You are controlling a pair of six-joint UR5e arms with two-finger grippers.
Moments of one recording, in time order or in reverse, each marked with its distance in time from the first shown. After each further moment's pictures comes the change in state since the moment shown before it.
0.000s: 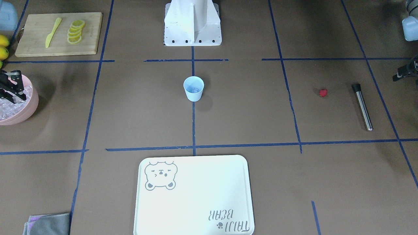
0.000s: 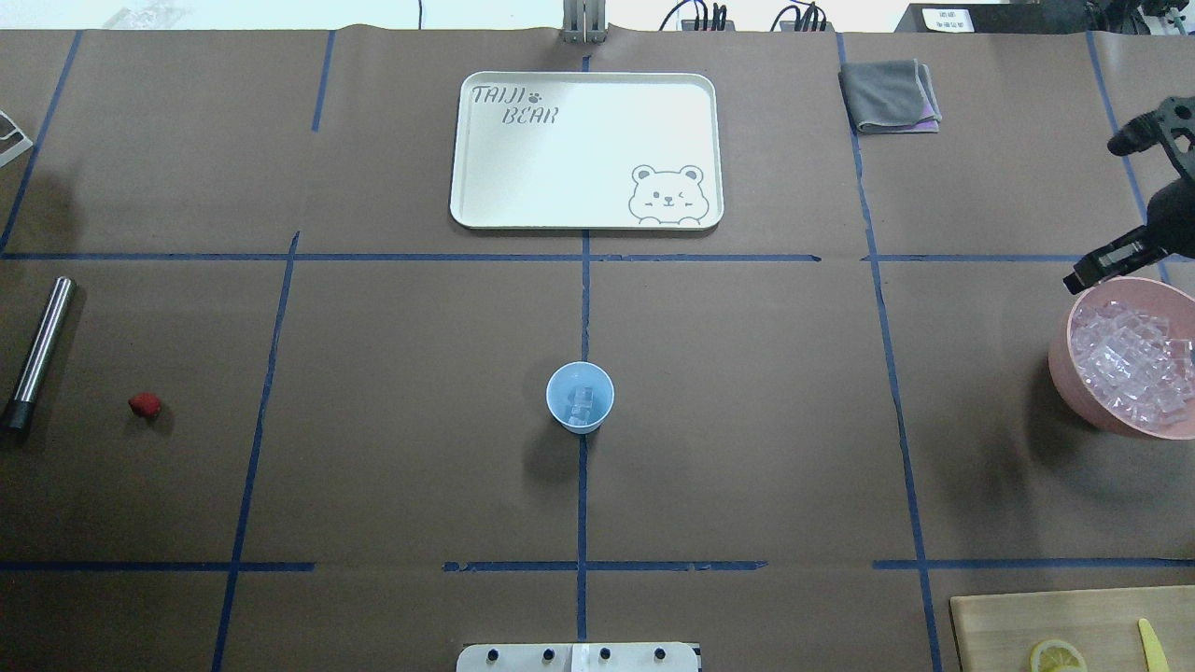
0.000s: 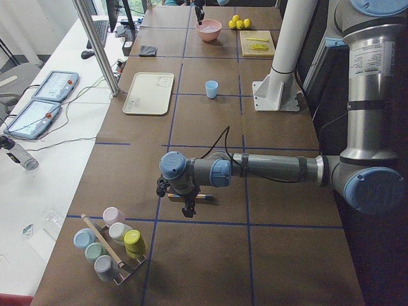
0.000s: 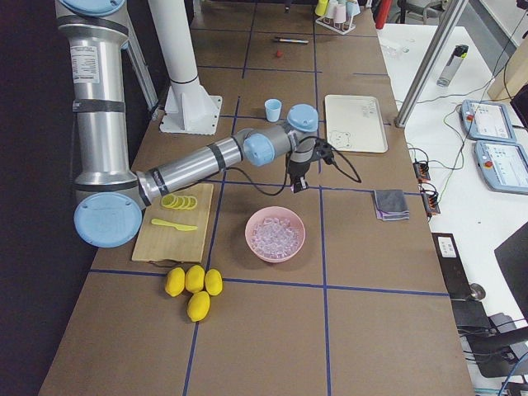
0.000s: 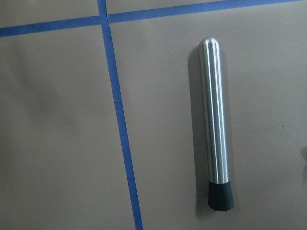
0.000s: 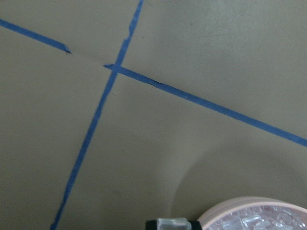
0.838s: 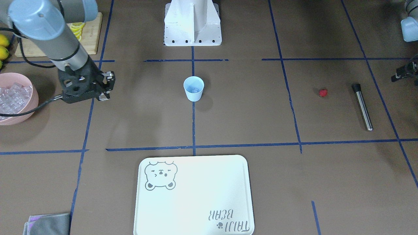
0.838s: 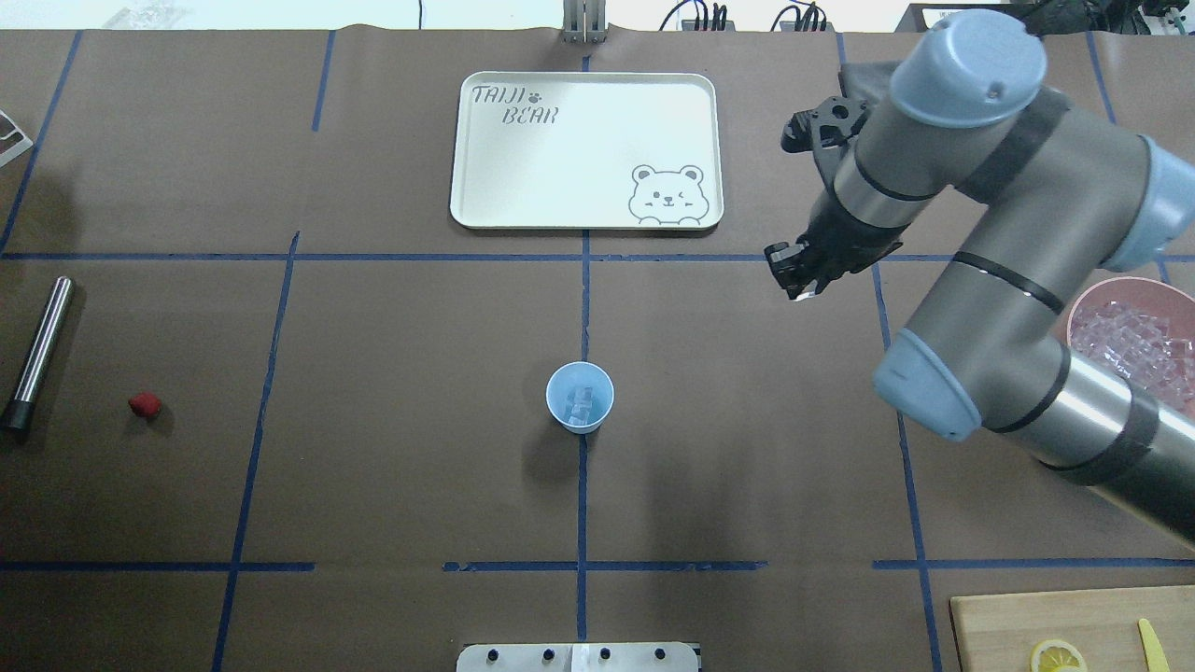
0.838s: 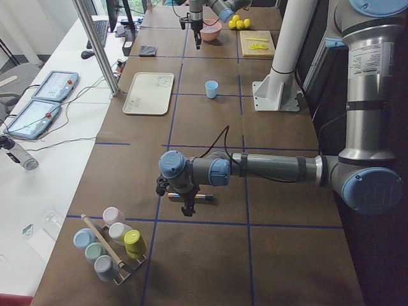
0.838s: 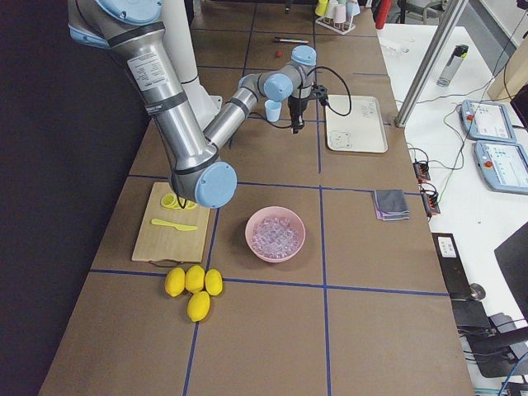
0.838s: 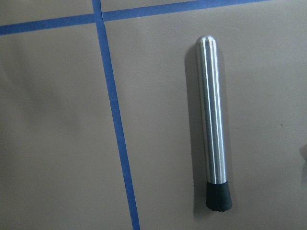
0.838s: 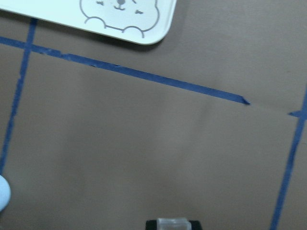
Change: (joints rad) left arm 0.007 -0.007 0.001 0.001 0.000 -0.003; right arm -0.360 0.420 -0.099 -0.118 -0.166 0.518
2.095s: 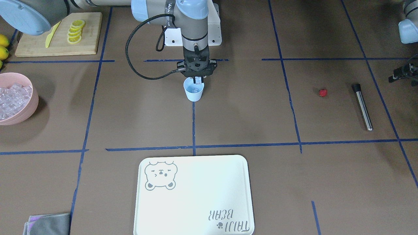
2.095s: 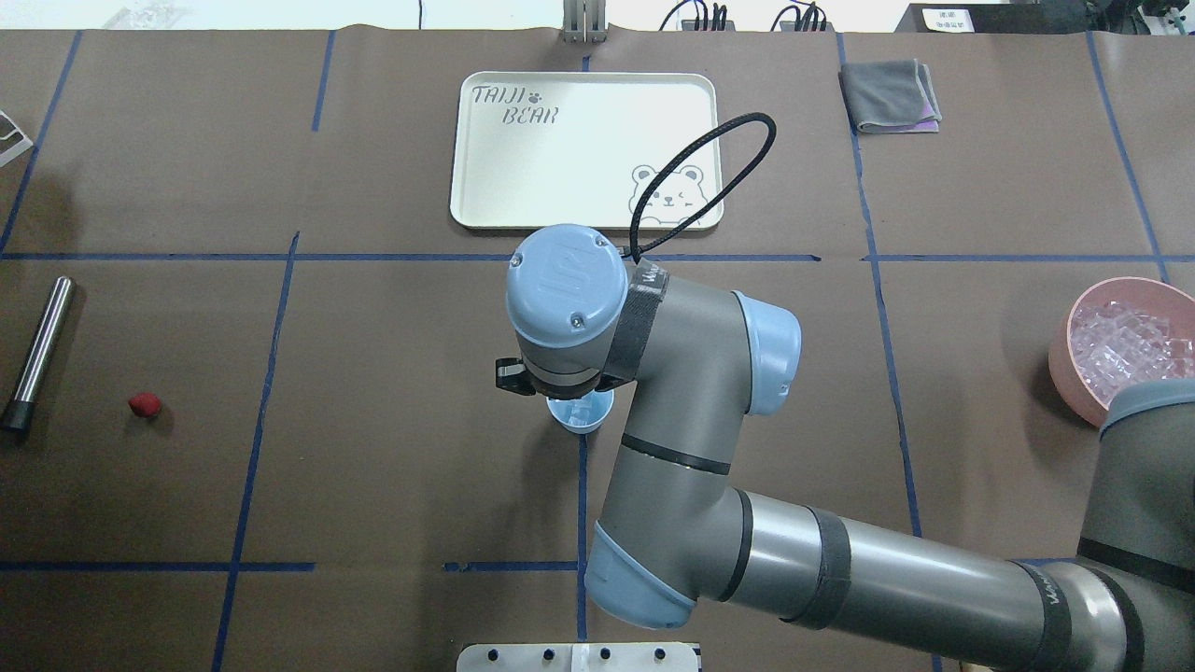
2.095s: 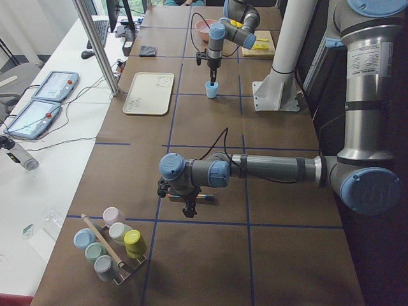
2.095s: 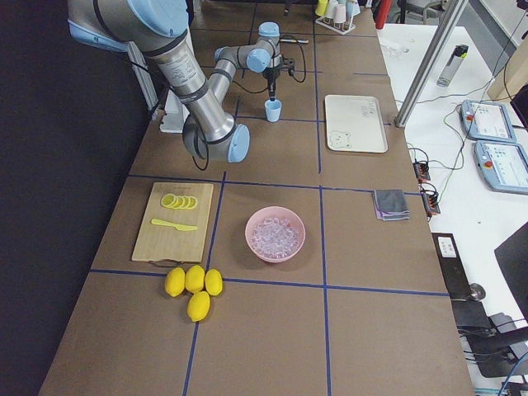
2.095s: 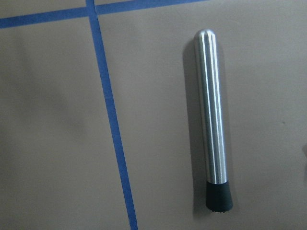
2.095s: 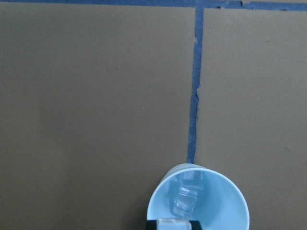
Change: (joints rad) left arm 0.018 -0.002 0.025 0.000 -0.001 0.006; right arm -0.365 0.328 -0.223 0.043 -0.315 0.480
